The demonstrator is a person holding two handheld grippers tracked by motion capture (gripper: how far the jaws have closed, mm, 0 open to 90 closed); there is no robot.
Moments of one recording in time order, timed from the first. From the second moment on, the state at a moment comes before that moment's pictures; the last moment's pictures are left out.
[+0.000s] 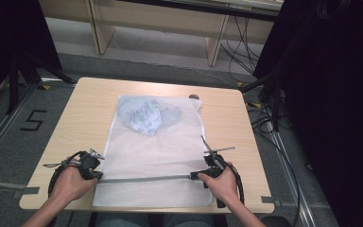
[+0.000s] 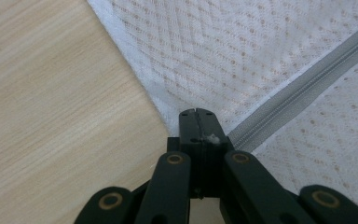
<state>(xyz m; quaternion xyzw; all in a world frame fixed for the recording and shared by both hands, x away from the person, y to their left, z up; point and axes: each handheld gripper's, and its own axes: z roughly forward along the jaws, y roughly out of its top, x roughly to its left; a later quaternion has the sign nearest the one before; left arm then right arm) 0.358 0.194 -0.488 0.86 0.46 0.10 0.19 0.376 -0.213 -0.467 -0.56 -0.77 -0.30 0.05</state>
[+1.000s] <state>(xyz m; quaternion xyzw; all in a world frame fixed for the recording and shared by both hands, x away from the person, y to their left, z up) 0.358 0.194 -0.488 0.86 0.46 0.10 0.19 0.376 -0.233 -0.465 -0.56 -0.77 -0.30 0.04</state>
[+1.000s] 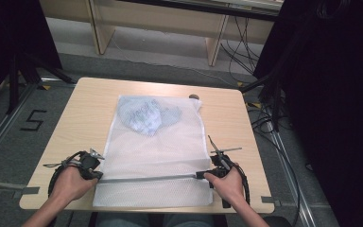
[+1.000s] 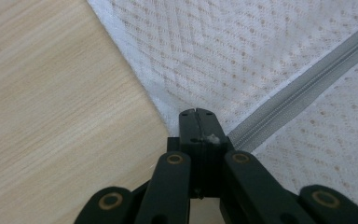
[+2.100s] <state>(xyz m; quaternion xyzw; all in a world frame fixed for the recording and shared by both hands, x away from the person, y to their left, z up) 0.358 0.195 -0.489 0.86 0.46 0.10 0.19 0.376 -0.262 -0.463 -0.61 -0.74 -0.28 0.05</state>
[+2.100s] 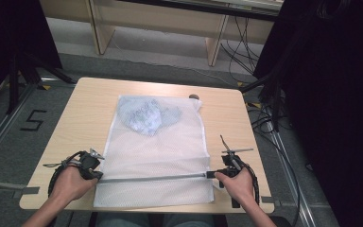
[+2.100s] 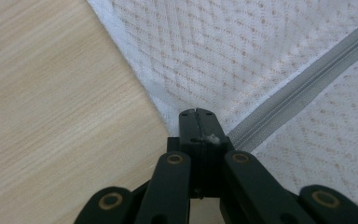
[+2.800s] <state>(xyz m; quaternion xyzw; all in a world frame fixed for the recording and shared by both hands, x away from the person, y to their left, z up) 0.359 0.196 -0.489 0.86 0.46 0.10 0.19 0.377 -0.266 -0.465 -0.60 -0.75 -0.30 0.01</state>
